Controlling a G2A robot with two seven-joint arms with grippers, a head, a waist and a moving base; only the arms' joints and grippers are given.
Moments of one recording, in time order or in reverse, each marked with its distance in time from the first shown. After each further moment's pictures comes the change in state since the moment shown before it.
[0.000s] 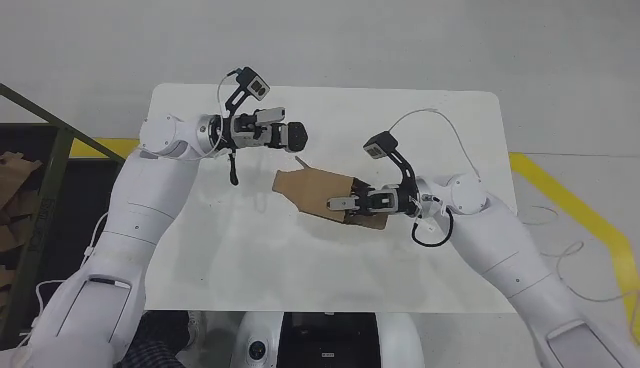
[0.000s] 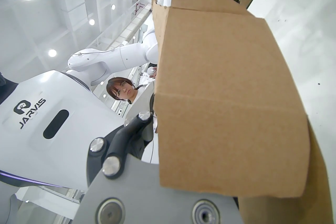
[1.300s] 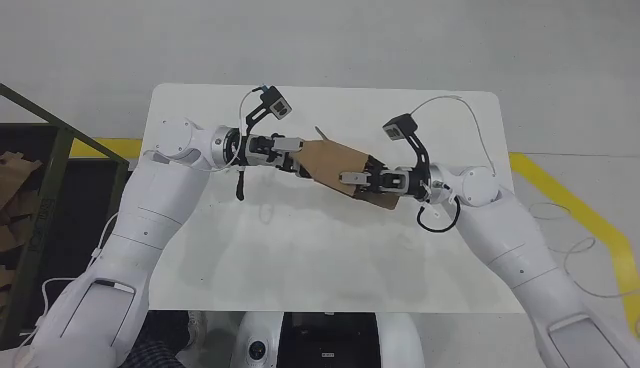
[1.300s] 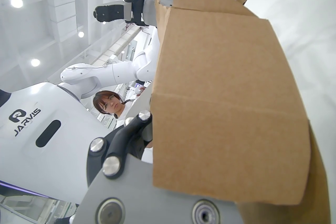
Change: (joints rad) left arm 0.023 -0.003 0.049 -0.066 0.032 0.042 -0.087; right arm 0.024 -0.003 0.064 0.071 -0.049 -0.070 -0.070
